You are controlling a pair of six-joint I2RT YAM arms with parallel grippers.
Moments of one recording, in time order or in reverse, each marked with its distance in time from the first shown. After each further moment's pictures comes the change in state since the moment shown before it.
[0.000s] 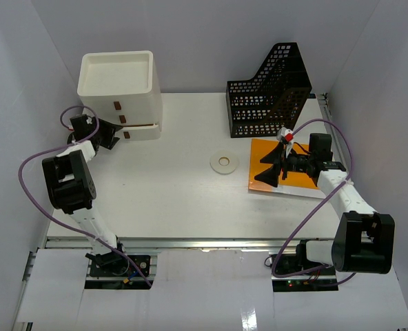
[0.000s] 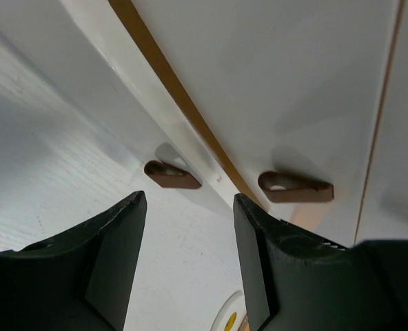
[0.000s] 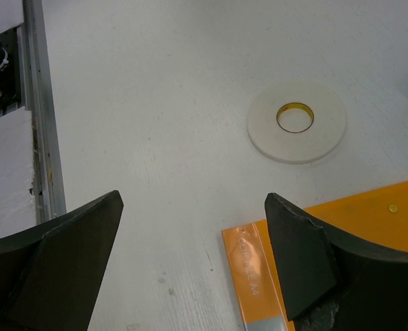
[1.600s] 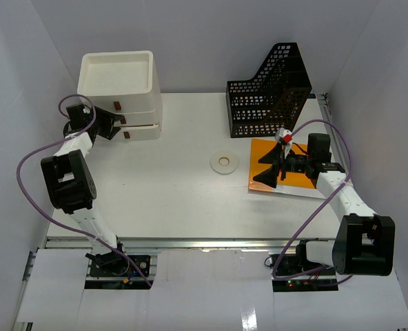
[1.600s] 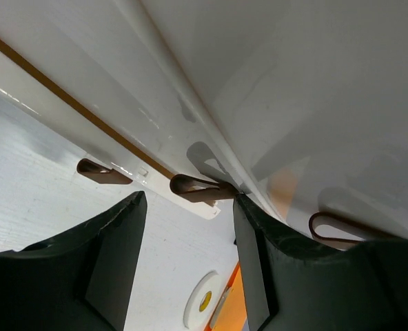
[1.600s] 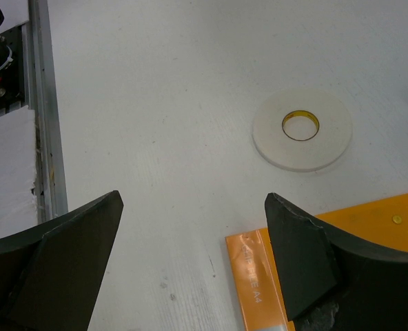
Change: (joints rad) left arm -0.014 0.011 0.160 -0.128 0.085 -0.006; right arm 0.015 -0.017 -0.011 0.026 -0.001 0.011
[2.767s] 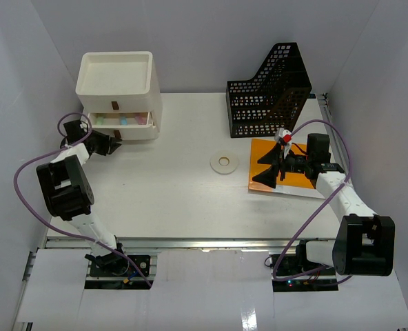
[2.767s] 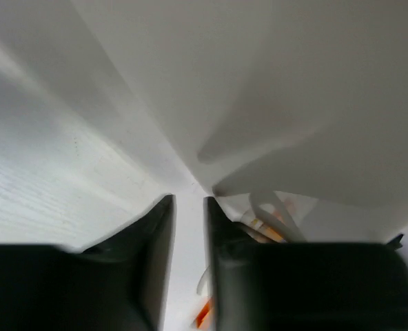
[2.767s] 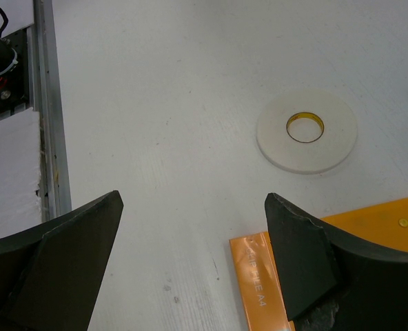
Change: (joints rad) left arm 0.058 -0.072 -0.177 -0.088 0.040 0.003; right arm 0.007 -0.002 -0.007 0.018 -0.003 0.023
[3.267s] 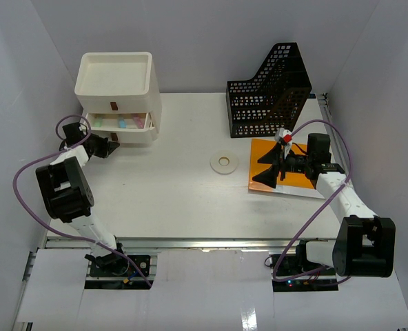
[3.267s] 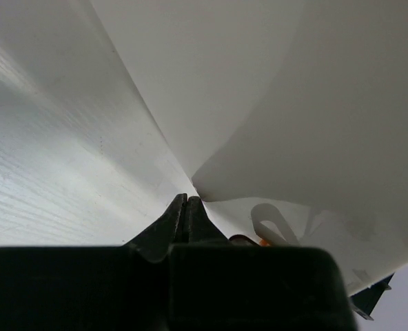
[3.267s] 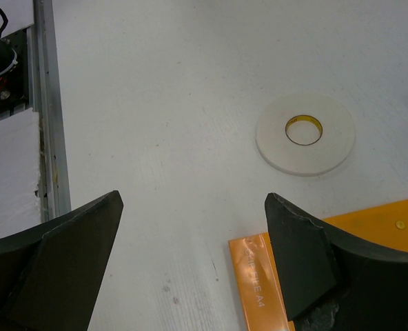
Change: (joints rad) left arm 0.016 -0.020 -0.033 -0.005 -0.040 0.006; right arm 0.000 -0.009 0.000 0.004 -0.002 0.001
